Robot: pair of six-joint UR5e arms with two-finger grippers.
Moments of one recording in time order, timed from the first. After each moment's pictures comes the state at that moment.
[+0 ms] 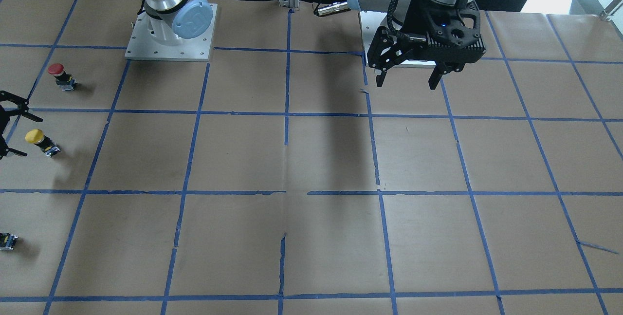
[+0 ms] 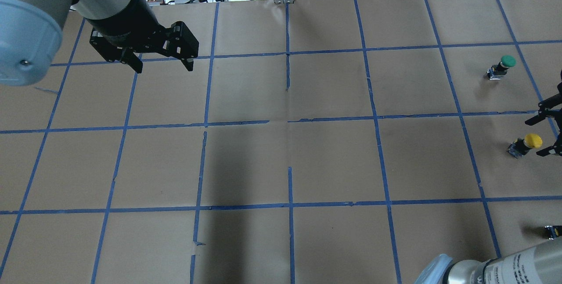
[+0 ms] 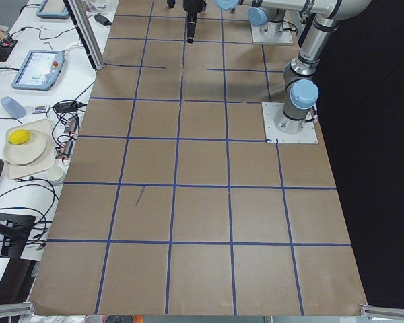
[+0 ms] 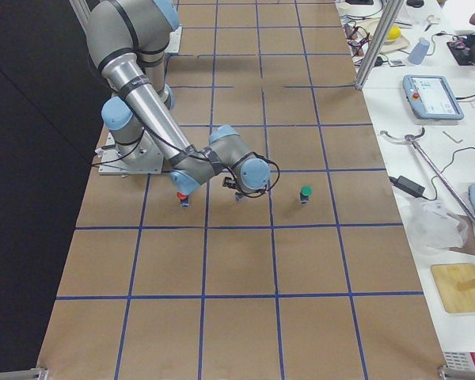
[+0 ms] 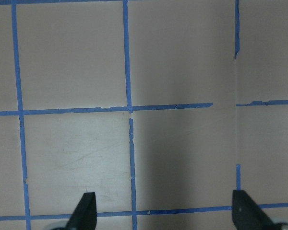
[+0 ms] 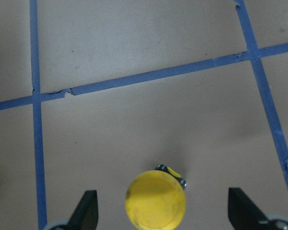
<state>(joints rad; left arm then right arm) -1.63 -1.54 -1.56 -1.52 1.55 -0.05 0.73 -1.25 1.82 -1.81 -1.39 -2.21</state>
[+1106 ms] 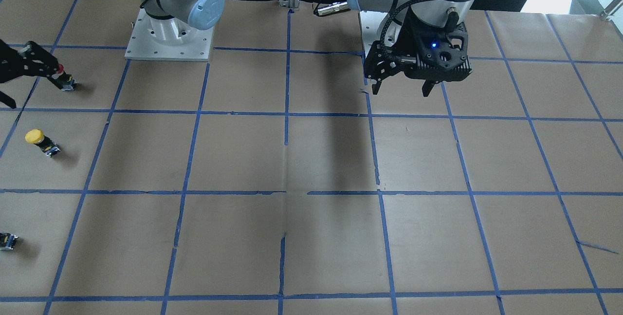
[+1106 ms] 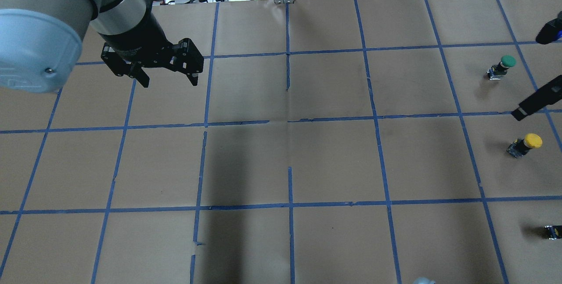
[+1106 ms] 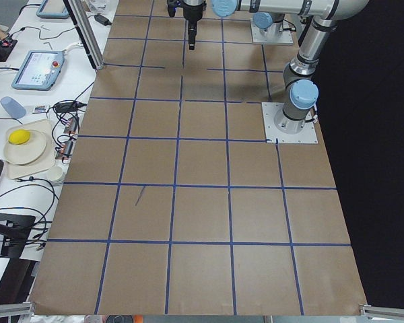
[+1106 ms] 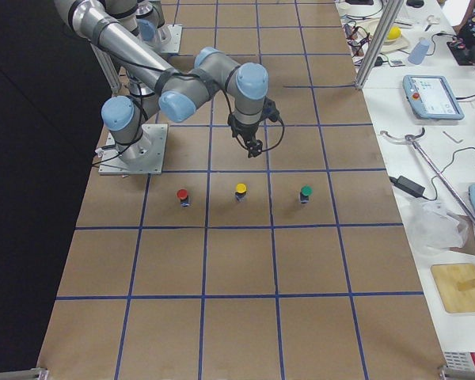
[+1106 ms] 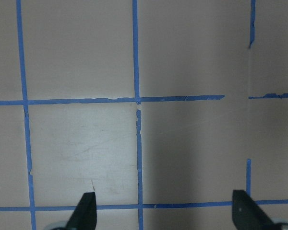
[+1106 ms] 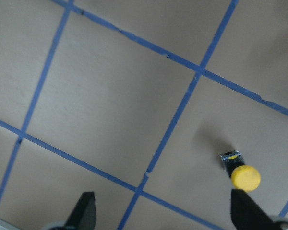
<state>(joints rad) -1.64 -1.56 -1.61 -1.52 1.56 -0.05 1.06 -1.66 1.82 -1.66 -1.52 -0.88</state>
